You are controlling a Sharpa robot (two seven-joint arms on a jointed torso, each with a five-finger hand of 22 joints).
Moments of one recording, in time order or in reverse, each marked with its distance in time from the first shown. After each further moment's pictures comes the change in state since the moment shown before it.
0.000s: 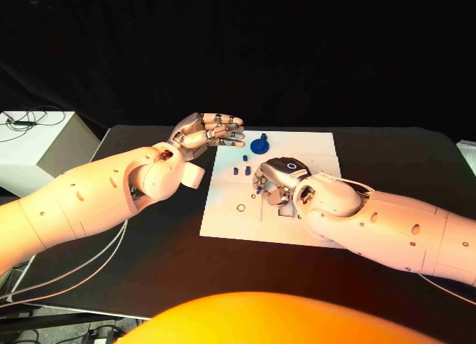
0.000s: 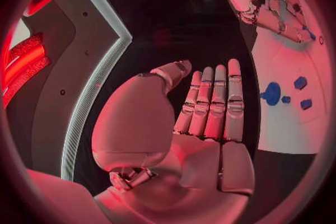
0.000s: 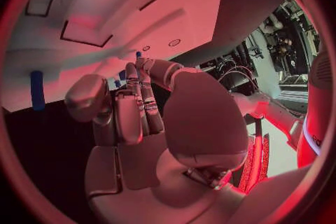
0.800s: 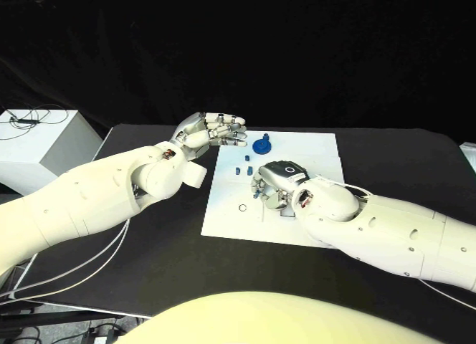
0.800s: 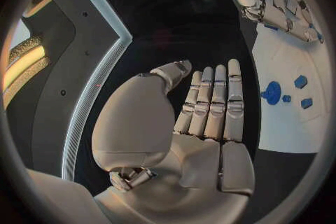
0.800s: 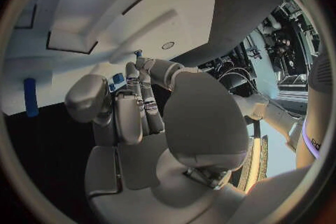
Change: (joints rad) left arm 0.000 0.000 0.000 -0.002 -0.002 -0.003 0.002; left_hand 0.000 0.000 0.000 0.000 0.000 0.000 0.000 0.000 -0.001 0.000 0.000 0.000 0.000 0.000 0.000 0.000 0.001 0.000 0.000 0.000 -0.005 -0.003; right arm -0.013 0.012 0.000 0.005 -0.011 0.003 -0.006; right_hand -0.003 -0.004 0.003 -0.003 0.002 0.001 0.001 -0.002 0.001 0.007 -0.005 -0.003 -0.001 0.000 0.000 0.000 0.000 0.000 0.004 -0.004 0.000 0.001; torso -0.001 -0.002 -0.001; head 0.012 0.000
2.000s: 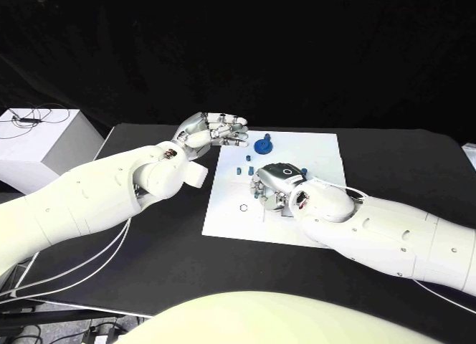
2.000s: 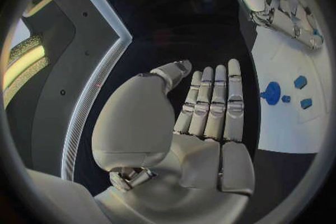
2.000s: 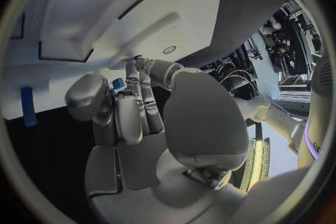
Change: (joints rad) left arm 0.000 0.000 0.000 0.000 -0.001 0.004 -0.003; left_hand 0.000 0.000 0.003 0.003 0.000 0.000 0.000 0.000 -0.001 0.000 0.000 0.000 0.000 0.000 0.000 -0.005 0.000 0.000 0.000 0.000 -0.003 -0.003; right arm -0.015 0.030 0.001 -0.038 -0.003 0.012 -0.001; right_hand 0.001 0.001 0.000 0.000 -0.001 -0.019 0.009 0.000 0.000 0.006 0.001 -0.013 -0.007 0.000 0.000 0.000 -0.014 0.000 0.000 0.000 -0.013 -0.017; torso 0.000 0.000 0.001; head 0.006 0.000
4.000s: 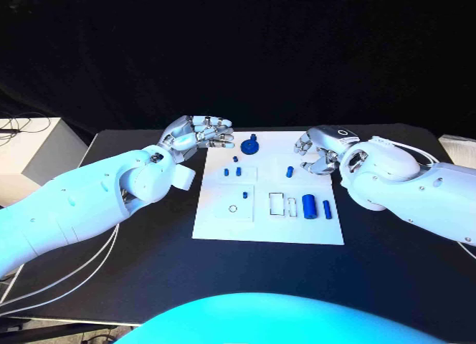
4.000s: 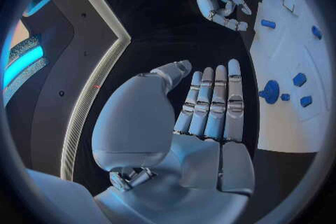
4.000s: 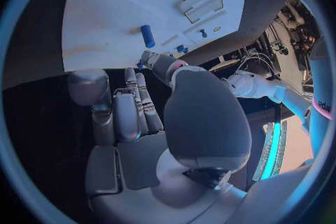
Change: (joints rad) left arm 0.000 0.009 0.000 -0.036 -0.007 0.013 -0.004; left_hand 0.000 0.000 0.000 0.006 0.000 0.000 0.000 -0.005 -0.002 -0.007 0.000 0.000 0.000 -0.004 0.004 -0.004 0.001 0.000 0.000 0.000 -0.006 -0.008; right arm 0.143 -0.252 0.038 0.052 0.103 0.033 0.008; right_hand -0.006 -0.088 -0.151 0.057 -0.002 -0.134 0.020 -0.099 -0.071 -0.200 0.028 0.094 -0.044 0.000 0.022 -0.035 -0.059 0.016 -0.010 0.021 -0.091 -0.064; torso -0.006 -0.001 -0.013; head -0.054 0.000
